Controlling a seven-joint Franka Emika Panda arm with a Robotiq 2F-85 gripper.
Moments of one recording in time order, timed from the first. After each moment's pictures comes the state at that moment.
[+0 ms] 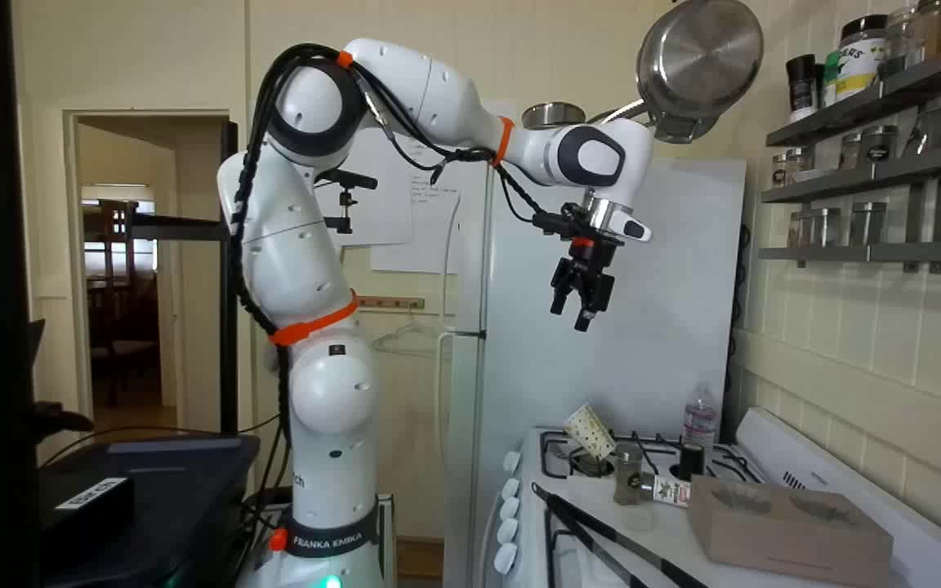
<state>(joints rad) 0.11 -0.37 0.02 -2.14 0.16 1.56 -0.01</state>
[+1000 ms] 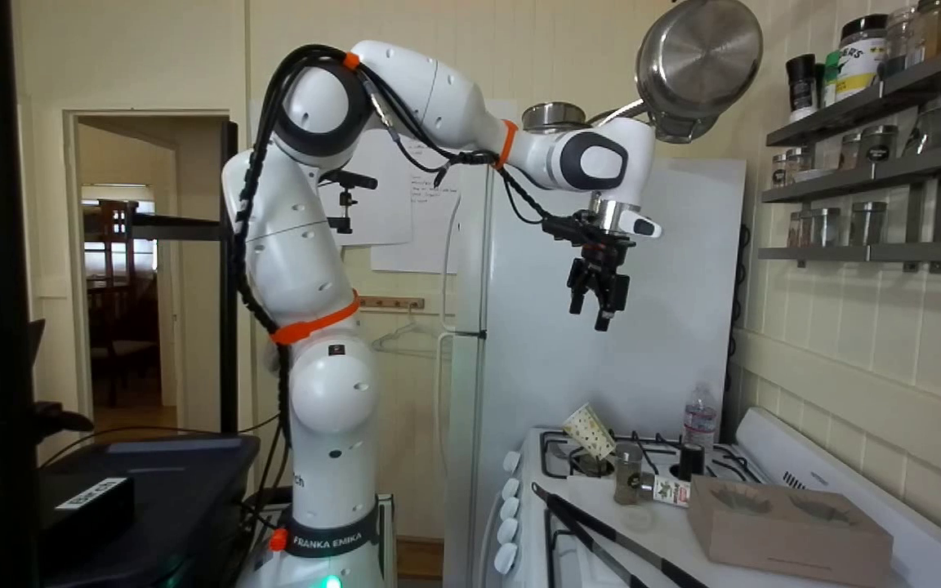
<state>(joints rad) 0.11 -0.35 0.03 -2.14 0.17 1.72 0.00</state>
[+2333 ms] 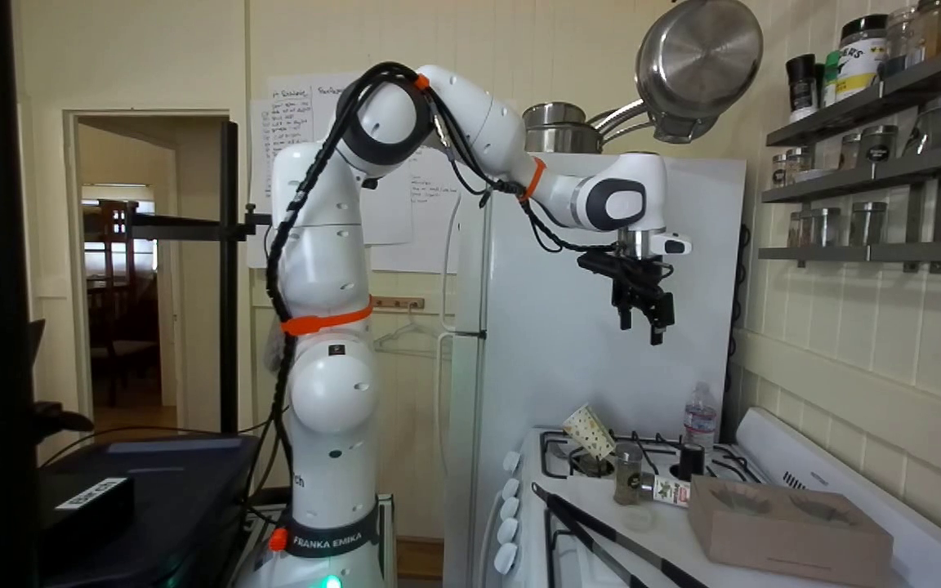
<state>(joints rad) 0.10 -0.14 0.09 -2.07 0.13 2.14 0.02</state>
